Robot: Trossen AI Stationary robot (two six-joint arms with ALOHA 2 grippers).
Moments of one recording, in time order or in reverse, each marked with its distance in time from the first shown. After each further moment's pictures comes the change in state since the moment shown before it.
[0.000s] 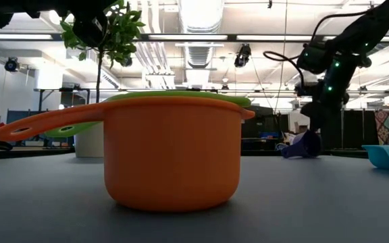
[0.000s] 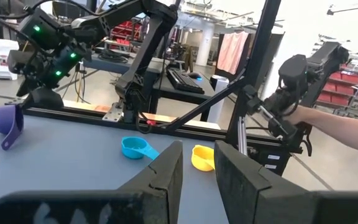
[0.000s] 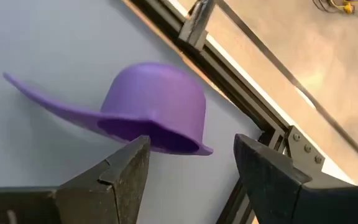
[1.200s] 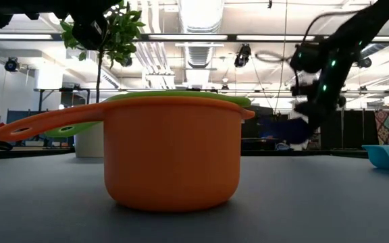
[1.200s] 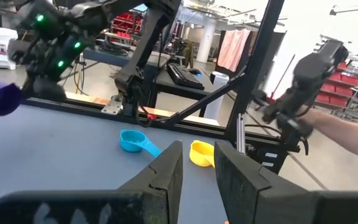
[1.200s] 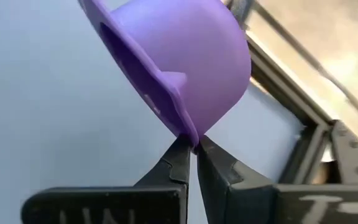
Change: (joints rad) left arm 0.000 0.000 0.000 -0.022 -0.001 -0.041; right arm 0.118 0.004 0.041 -0.093 -0.044 0.205
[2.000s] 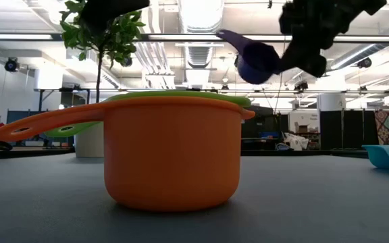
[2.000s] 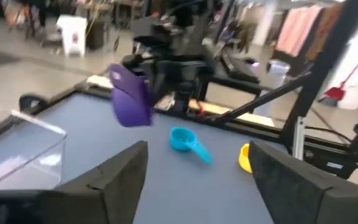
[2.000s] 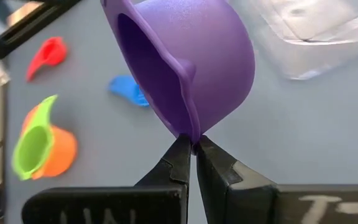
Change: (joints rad) left arm 0.026 0.021 0.258 -0.398 -0.199 -0.045; right arm 0.712 -0.119 0.152 0.020 -0.328 0.529
